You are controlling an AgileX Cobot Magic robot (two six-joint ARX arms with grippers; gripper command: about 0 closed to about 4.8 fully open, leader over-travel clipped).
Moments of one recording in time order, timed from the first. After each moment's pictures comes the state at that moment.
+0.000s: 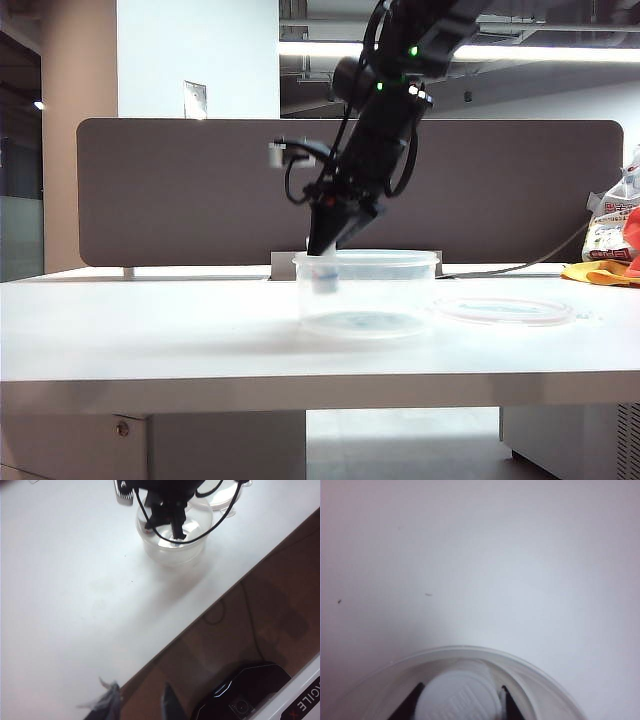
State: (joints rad) left arm -0.53 1.03 1.63 -1.33 0.07 0.12; right arm 0.51 2.18 1.92 -0.67 -0.20 -0.49
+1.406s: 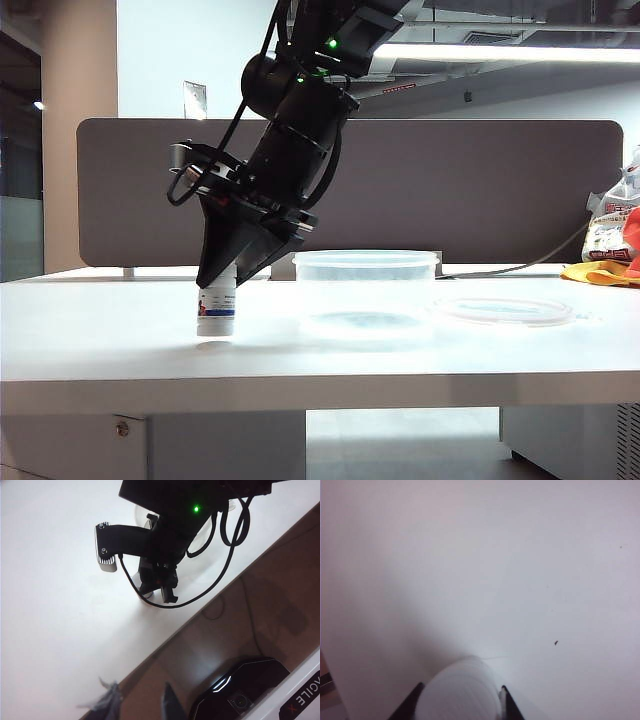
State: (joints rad) left arm -0.53 1.03 1.63 -1.35 0.07 0.12; right arm 0.71 2.23 1.92 -0.76 -0.33 -0.21
